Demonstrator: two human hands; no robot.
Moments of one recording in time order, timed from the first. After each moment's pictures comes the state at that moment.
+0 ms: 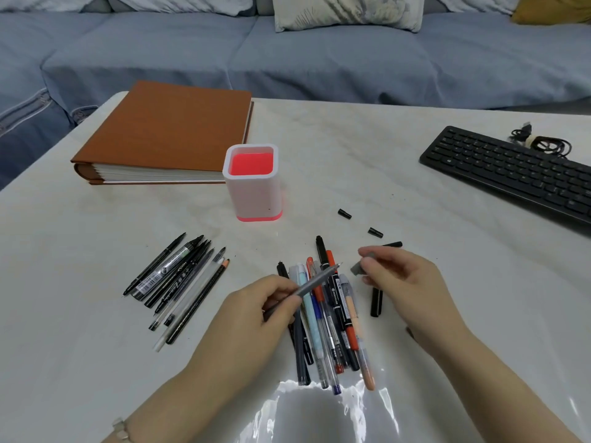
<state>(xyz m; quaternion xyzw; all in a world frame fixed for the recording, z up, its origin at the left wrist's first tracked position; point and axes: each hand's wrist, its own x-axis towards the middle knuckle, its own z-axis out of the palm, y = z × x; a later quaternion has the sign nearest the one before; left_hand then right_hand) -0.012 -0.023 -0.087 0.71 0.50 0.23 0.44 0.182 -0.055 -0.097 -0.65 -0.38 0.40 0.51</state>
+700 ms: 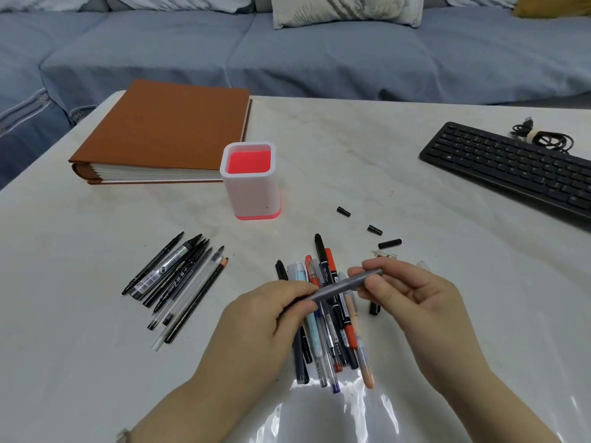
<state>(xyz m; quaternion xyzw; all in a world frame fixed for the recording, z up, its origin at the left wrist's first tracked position) -0.004 -0.034 -0.074 0.80 0.42 0.25 0.35 0.164 -0.084 -0.072 -0.58 -0.34 0.44 0.59</state>
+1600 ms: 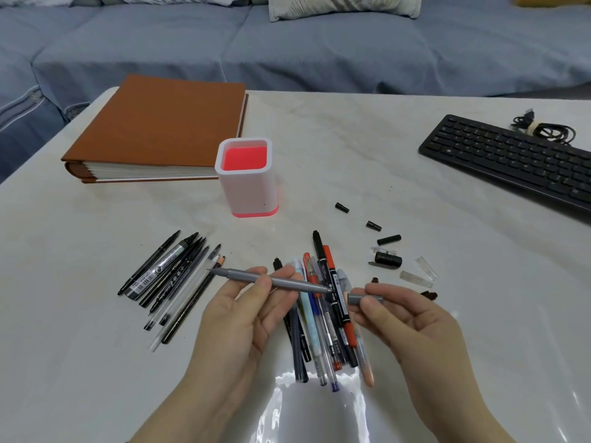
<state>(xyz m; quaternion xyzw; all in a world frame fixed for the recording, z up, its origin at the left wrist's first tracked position) 0.004 -0.030 -0.079 0.22 0.45 0.46 0.74 0.151 -0.101 -0.086 -0.59 -0.20 0.49 0.62</state>
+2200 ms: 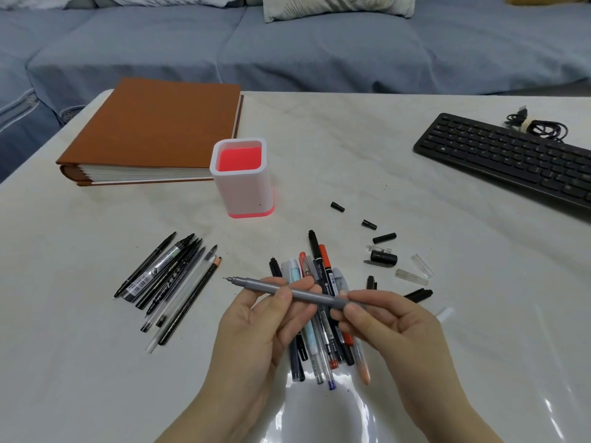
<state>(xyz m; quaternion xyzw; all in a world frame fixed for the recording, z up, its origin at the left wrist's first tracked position) 0.015 -0.046 -0.082 0.26 0.45 0.43 0.73 0.148 -0.101 -0.087 -0.58 -0.22 0.51 0.59</state>
